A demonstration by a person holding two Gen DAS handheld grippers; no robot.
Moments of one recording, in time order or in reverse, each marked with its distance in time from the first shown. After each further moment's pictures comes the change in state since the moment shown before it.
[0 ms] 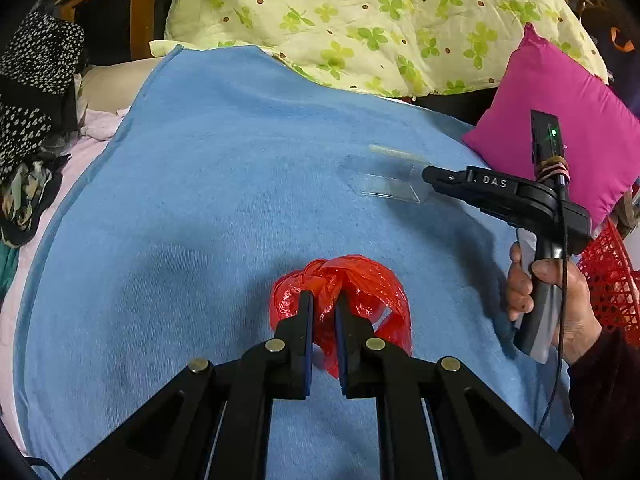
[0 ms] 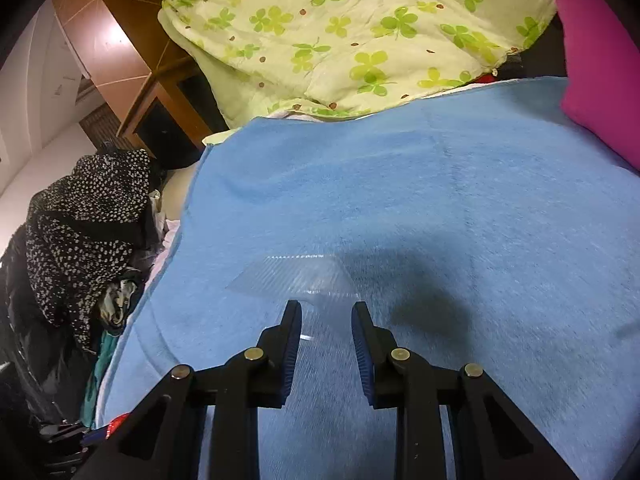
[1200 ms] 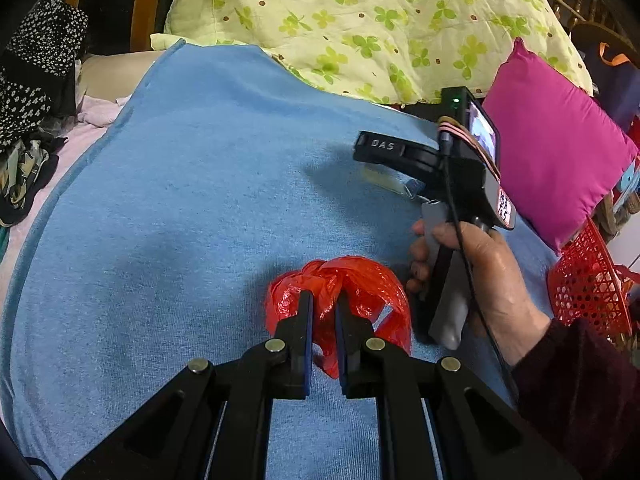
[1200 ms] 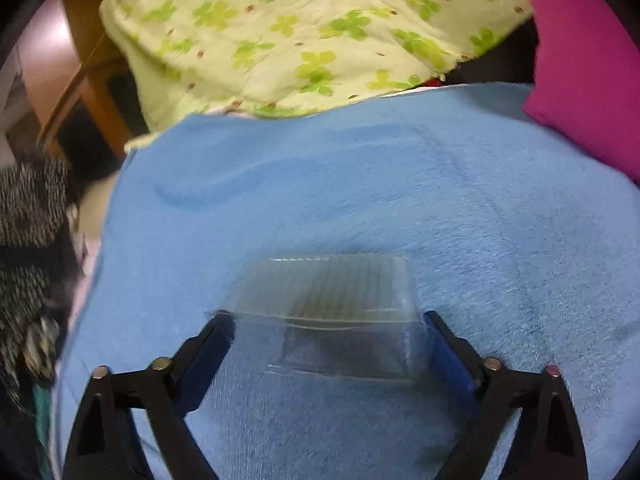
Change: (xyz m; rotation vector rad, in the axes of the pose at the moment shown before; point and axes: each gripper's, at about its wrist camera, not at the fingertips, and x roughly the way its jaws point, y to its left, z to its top) left arm -0.007 0.019 -0.019 -0.022 -0.030 -0.080; right arm 0.069 0.043 0.006 0.091 -0.087 -0.330
